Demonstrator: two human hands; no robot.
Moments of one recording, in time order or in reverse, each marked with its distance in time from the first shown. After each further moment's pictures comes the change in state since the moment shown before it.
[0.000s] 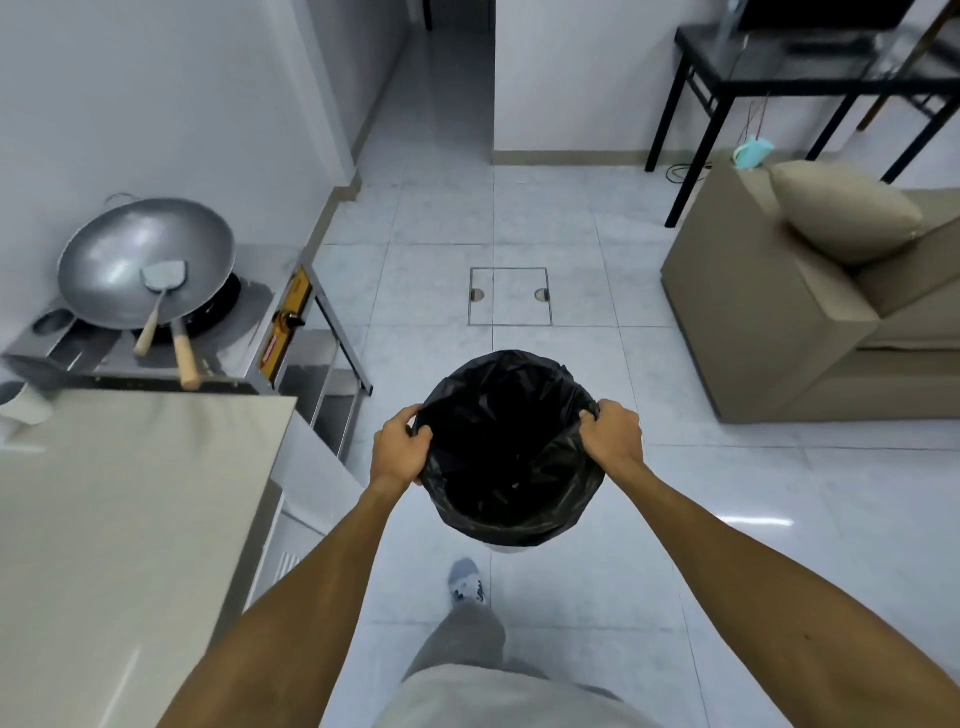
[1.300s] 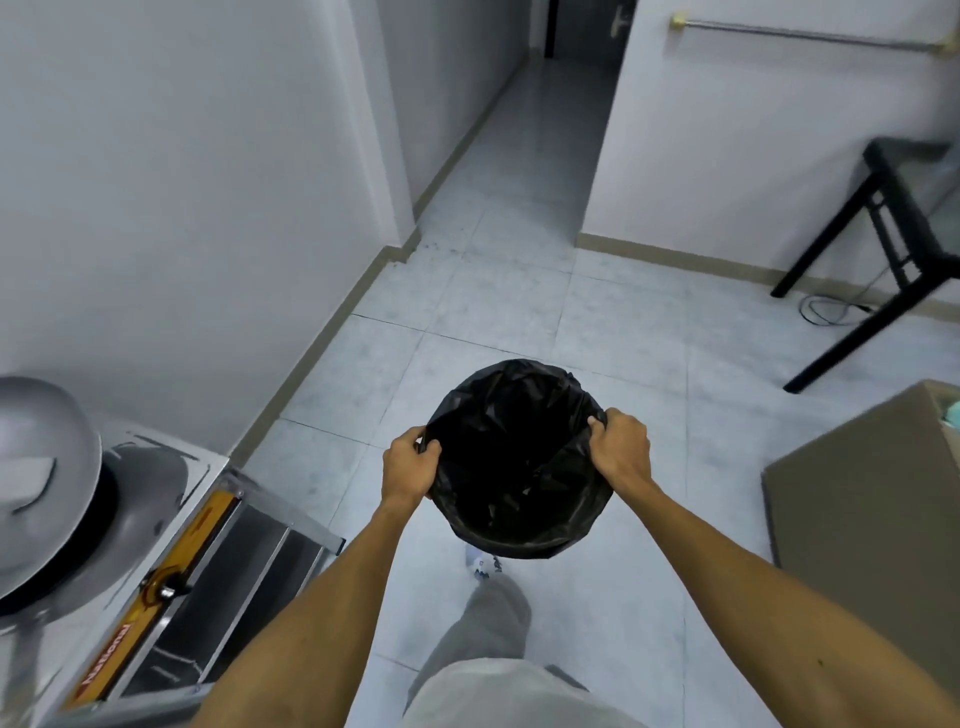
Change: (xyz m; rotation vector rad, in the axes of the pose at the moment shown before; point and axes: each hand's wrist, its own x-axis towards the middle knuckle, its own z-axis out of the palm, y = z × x) left_hand 0.673 0.225 0.093 -0.196 0.211 -0.234; right_hand 0.722 -0.321 0.047 -0.091 -0.122 -0.251
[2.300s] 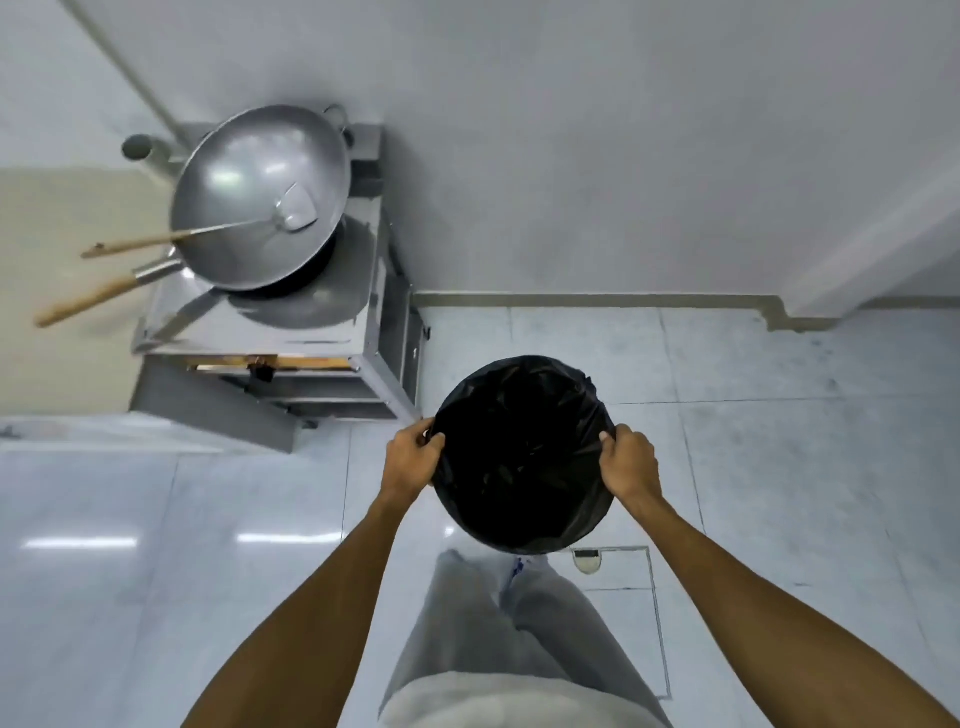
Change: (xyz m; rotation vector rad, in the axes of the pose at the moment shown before) left_hand 0.205 -0.008 -0.044 -0.446 0.828 -0.698; right_hand 0.316 -0.322 0.262 -0.496 -0.820 -0.880
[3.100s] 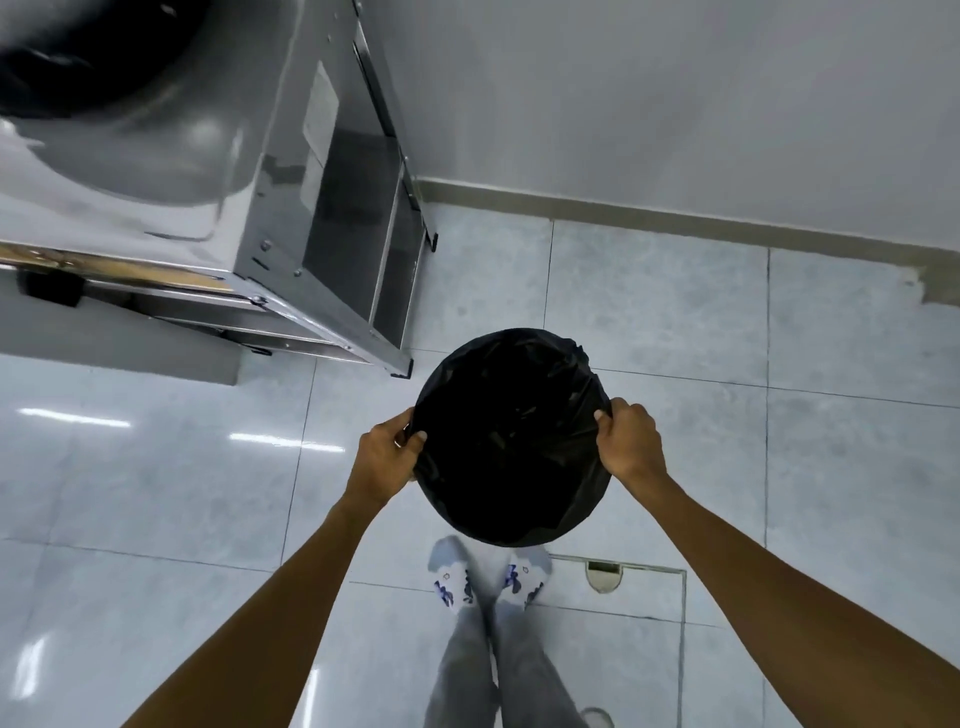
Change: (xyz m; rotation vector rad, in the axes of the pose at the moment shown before) left_hand 0.222 -0.216 0.121 0.060 -0.051 -0.074; right_hand 0.243 0.062 0.240 -0.203 -0.172 -0.108
